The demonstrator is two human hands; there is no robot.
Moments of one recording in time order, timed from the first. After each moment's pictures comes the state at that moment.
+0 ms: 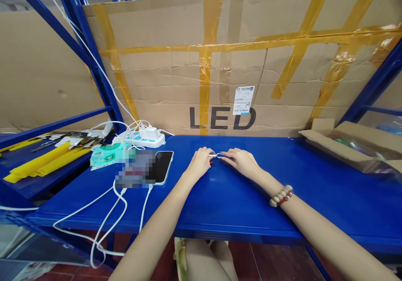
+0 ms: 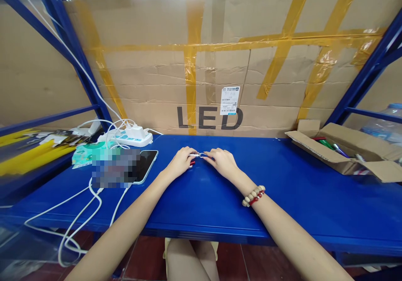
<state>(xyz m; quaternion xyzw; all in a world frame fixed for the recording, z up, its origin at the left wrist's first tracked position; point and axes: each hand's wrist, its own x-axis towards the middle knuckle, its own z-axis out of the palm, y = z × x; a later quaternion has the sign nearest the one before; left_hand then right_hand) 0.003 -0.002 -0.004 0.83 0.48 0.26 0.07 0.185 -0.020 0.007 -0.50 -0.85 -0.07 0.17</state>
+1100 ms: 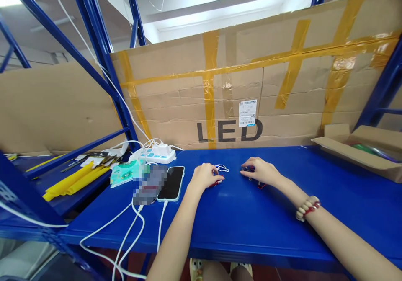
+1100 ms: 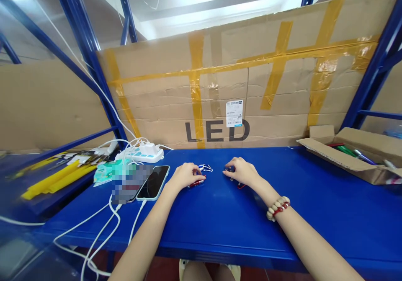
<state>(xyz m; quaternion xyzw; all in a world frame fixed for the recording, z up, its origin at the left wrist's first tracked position) -0.015 -0.019 0.028 0.82 0.54 0.16 0.09 0.215 -0.003 0.003 -0.57 -0.80 -0.03 0.20</state>
